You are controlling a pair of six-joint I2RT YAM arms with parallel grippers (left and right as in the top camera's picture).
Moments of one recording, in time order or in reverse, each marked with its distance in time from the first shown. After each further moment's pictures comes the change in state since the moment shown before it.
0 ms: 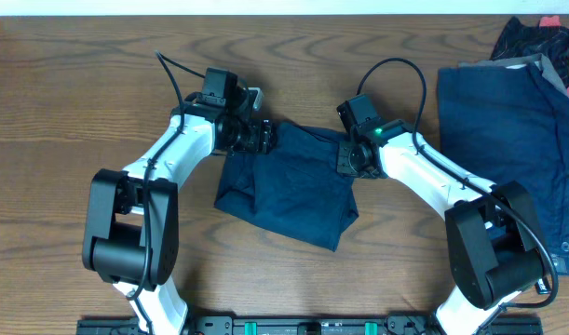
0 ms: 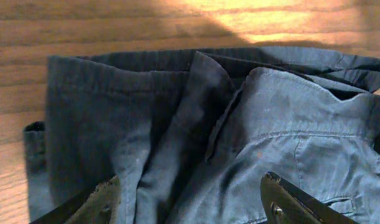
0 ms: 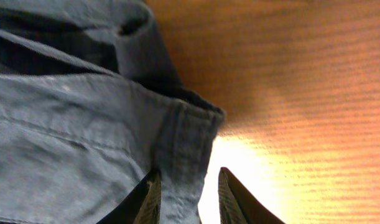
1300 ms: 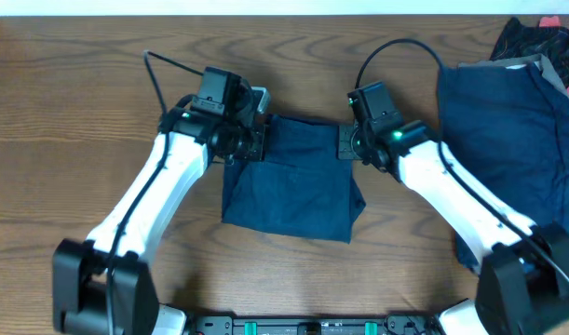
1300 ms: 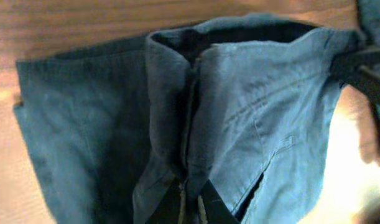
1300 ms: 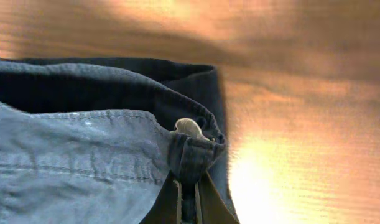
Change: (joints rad) left arm -0.070 -0.290 -0.002 -0.229 -0.018 -0.028; right arm -0.003 -0.191 0.000 0.094 -0.043 -0.147
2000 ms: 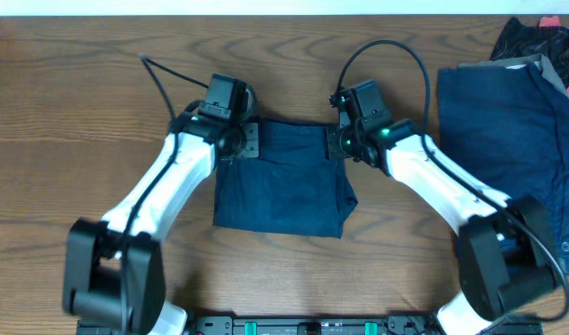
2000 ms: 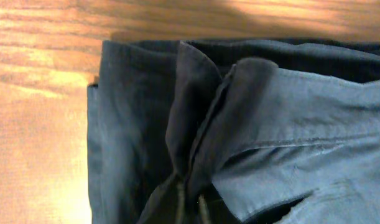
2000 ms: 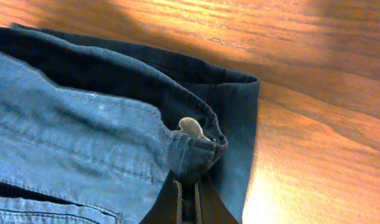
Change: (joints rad) left arm -0.008 0.082 -0.054 0.124 -0.311 -0.153; right arm 0.000 0.137 0.000 0.141 -0.118 -0.122
